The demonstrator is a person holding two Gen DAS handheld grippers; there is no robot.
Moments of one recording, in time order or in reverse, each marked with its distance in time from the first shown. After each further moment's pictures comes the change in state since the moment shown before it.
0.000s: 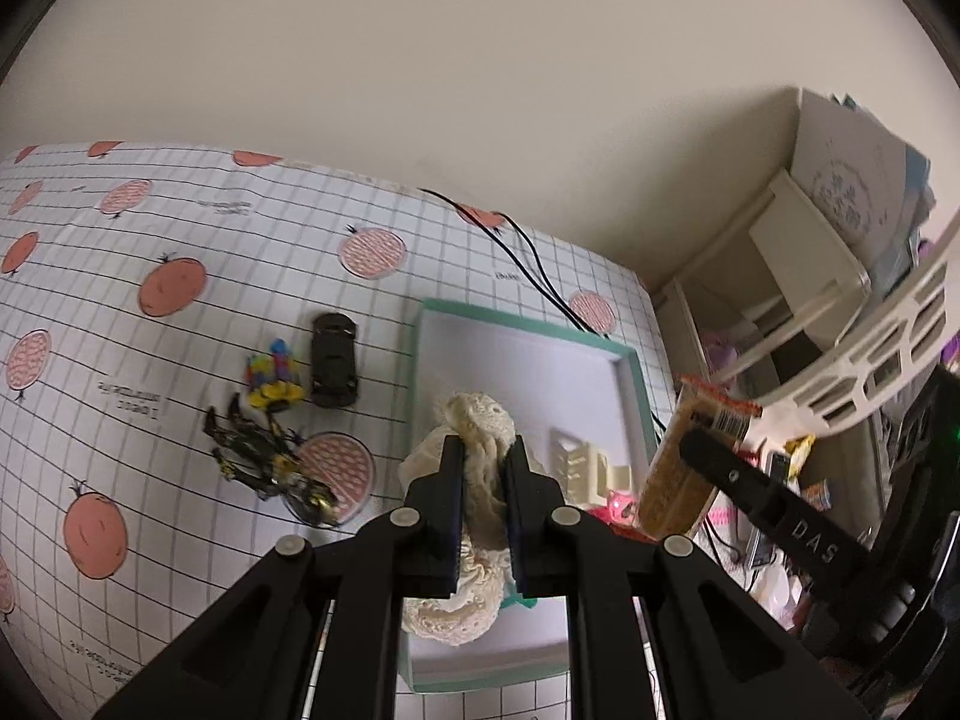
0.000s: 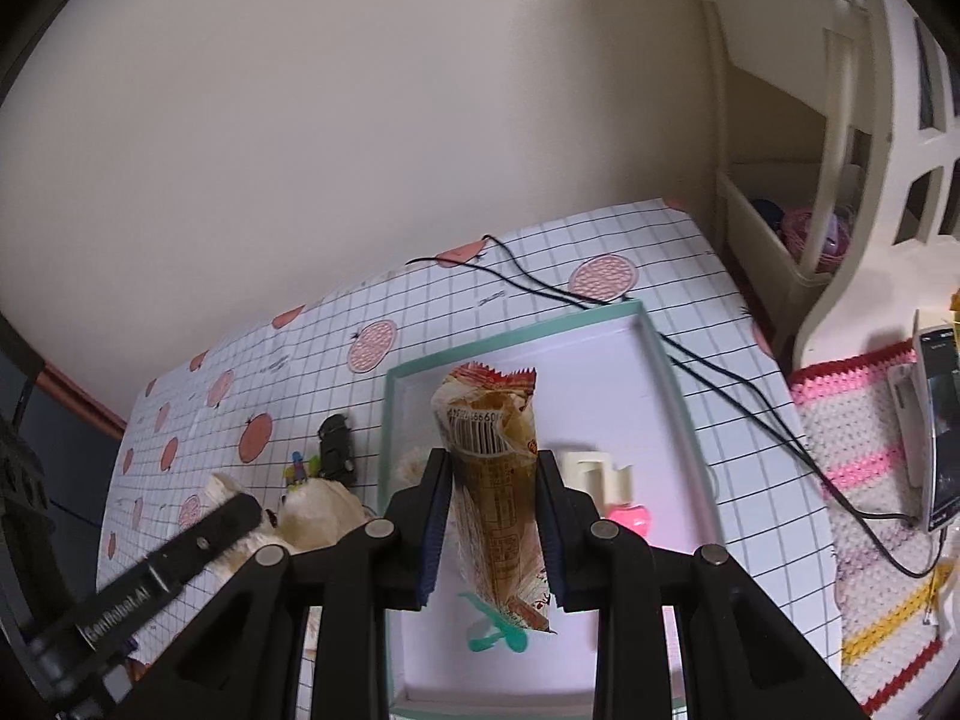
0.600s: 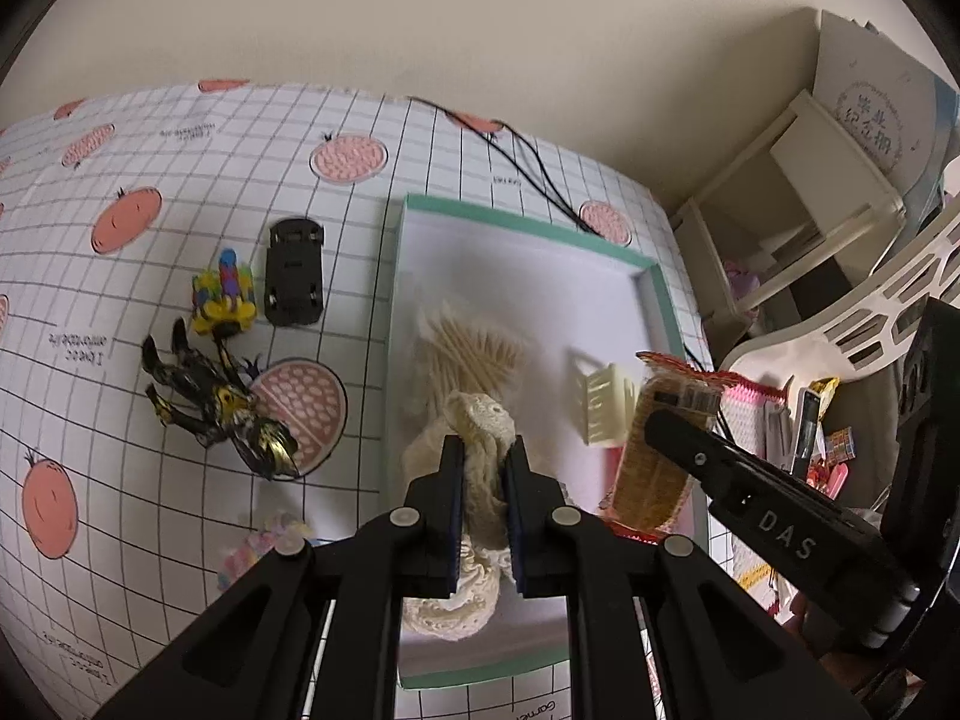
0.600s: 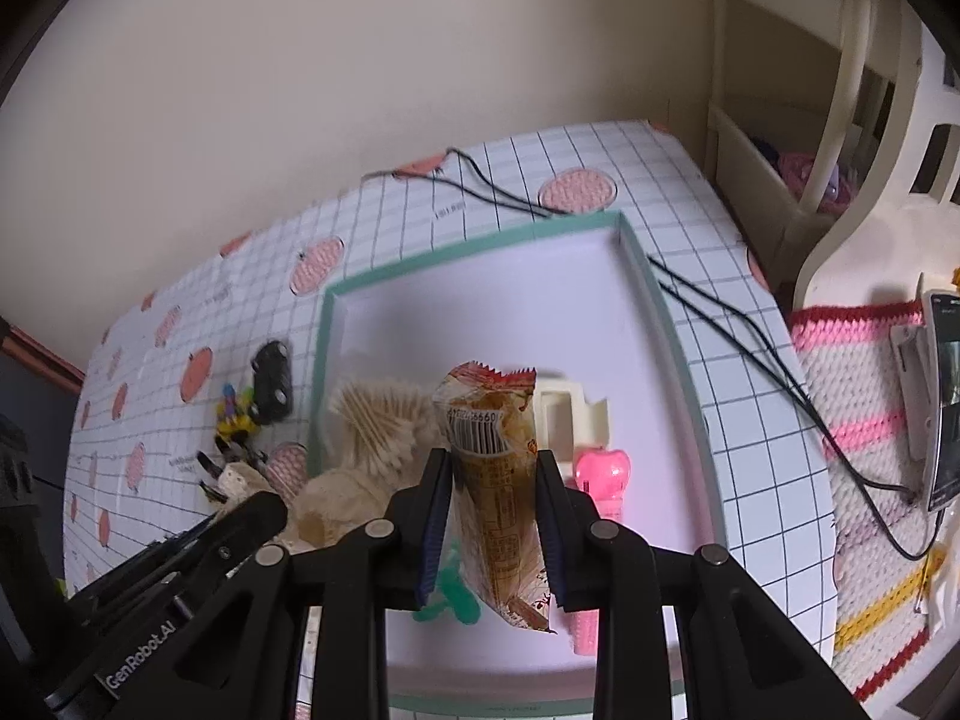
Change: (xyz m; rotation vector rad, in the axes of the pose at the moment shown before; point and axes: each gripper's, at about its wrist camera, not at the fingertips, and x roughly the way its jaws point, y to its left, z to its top) left arm 0.054 -0.005 -0.024 0.021 0.153 0.018; right arm 0.052 -0.011 -0.024 -0.037 0.179 -0.083
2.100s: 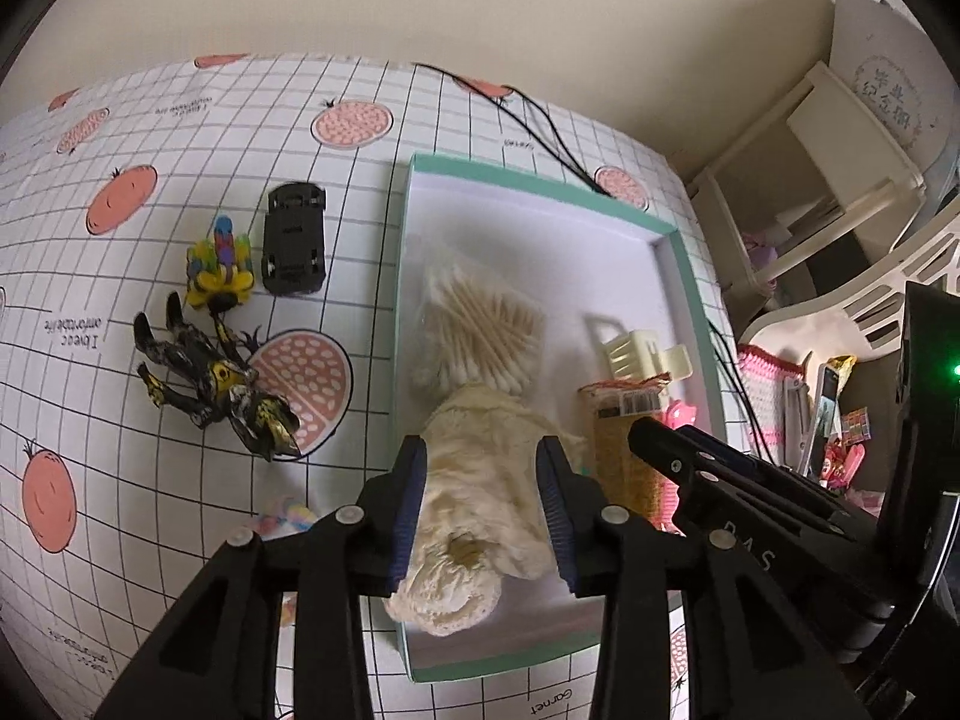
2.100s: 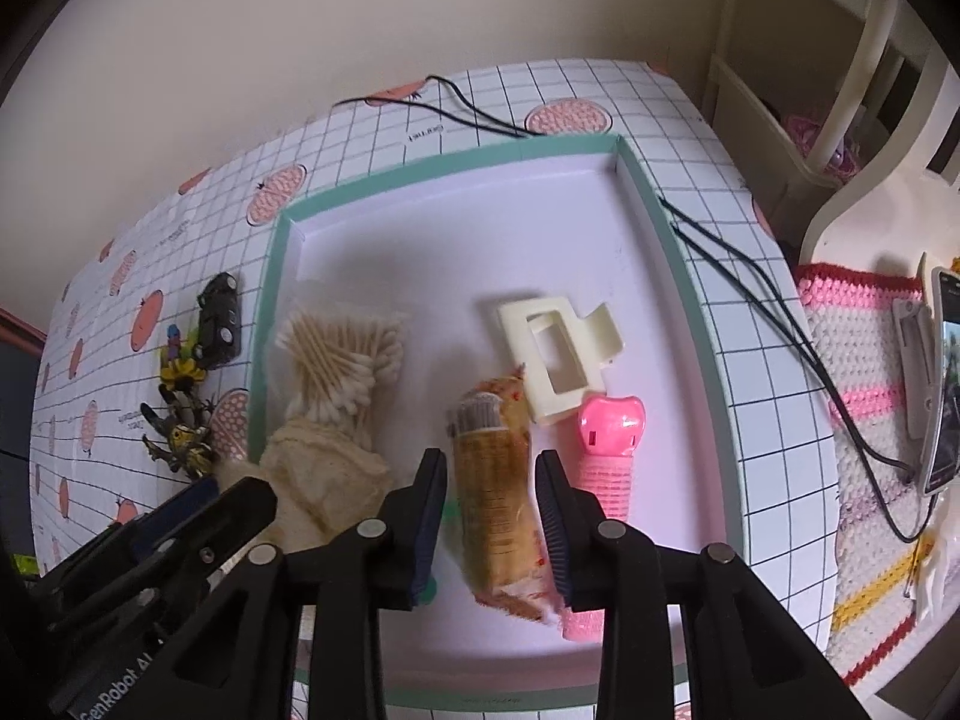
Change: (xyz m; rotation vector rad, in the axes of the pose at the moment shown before) left arm 0.011 0.000 -0.006 0.008 0.054 0.031; right arm 0.024 0.007 -0.008 -0.023 0.095 -0.078
